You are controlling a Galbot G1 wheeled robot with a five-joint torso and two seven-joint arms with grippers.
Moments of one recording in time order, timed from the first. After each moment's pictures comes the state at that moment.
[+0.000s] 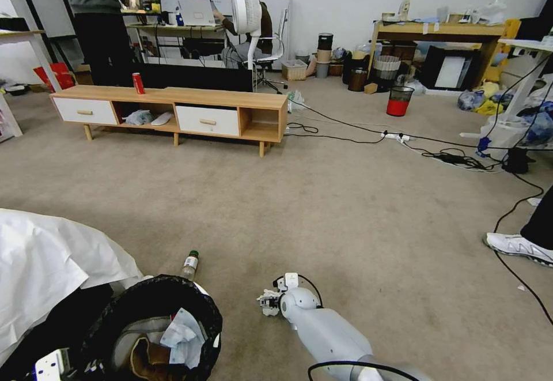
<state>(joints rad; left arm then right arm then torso) 1.87 -1.43 -1.01 -2.37 -0.89 0.70 -0.31 -0.51 1.61 -0.18 0.55 0.72 -0.42 0.19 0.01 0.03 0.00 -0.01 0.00</state>
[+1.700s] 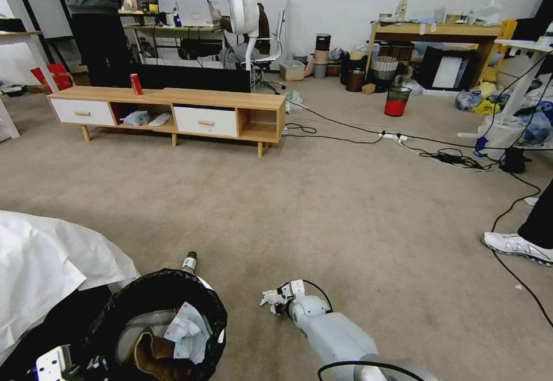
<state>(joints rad) 1.87 -1.45 -1.00 -2.41 -0.89 0.69 -0.30 -0.51 1.61 -0.20 0.46 0.56 -0.34 -0.04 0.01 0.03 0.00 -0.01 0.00</state>
